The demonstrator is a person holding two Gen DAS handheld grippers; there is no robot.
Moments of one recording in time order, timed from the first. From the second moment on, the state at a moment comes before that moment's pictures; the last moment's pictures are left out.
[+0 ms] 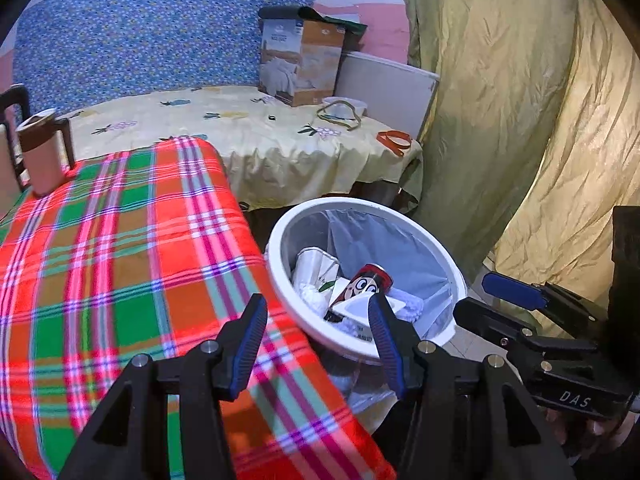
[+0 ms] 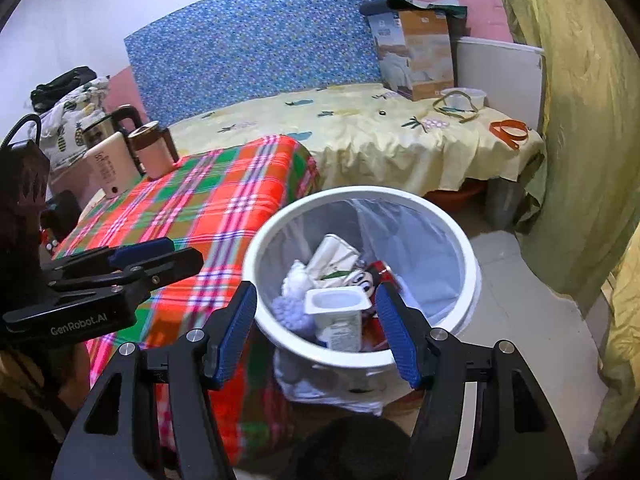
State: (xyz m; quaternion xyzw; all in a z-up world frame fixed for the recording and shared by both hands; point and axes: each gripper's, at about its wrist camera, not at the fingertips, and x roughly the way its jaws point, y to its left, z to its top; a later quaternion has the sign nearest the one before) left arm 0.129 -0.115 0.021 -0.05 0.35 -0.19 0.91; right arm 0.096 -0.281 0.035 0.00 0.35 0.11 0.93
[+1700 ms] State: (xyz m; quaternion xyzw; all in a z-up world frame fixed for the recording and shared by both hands) left arm 0.046 -0.089 0.027 -0.04 0.33 -0.14 0.93; right arm 0.041 -0.261 0.041 0.01 0.33 0.14 0.93
